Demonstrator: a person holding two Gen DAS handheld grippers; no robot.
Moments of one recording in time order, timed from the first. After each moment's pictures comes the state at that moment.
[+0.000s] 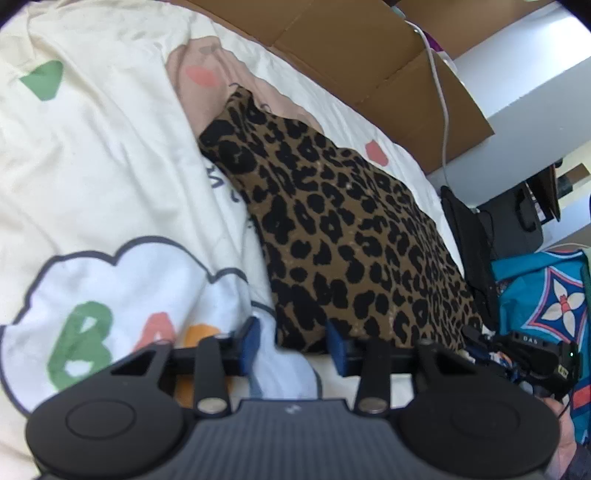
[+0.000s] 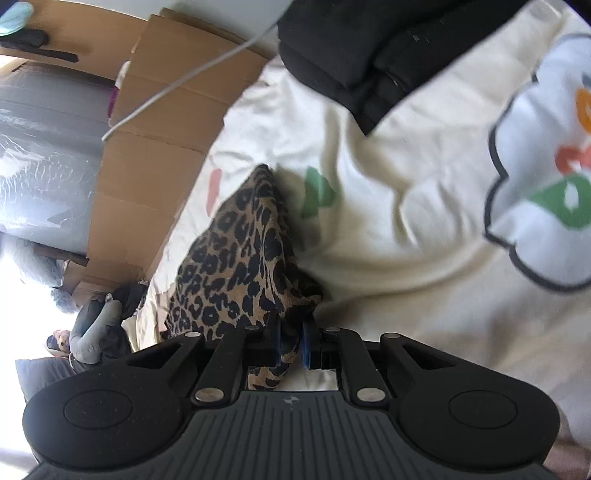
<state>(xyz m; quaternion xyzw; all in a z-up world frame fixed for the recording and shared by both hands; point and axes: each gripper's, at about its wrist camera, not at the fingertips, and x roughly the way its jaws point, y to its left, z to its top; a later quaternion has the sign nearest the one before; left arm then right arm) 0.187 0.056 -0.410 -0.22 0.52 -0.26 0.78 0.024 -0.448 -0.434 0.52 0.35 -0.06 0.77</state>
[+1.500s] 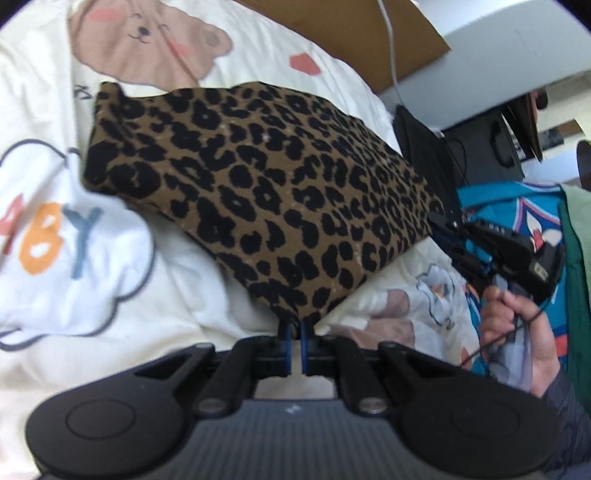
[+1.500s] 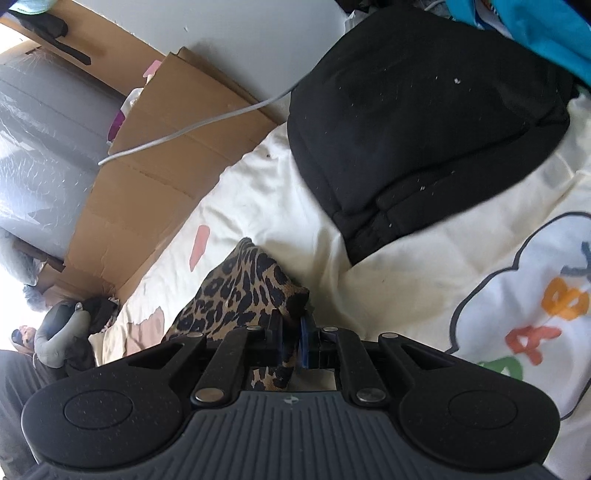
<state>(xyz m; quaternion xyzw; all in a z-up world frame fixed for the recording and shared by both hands) 0.133 -0.022 -0.375 -0.19 0.59 -0.30 0.72 0.039 -0.503 -0.393 0.44 0.34 -0.10 0.82</state>
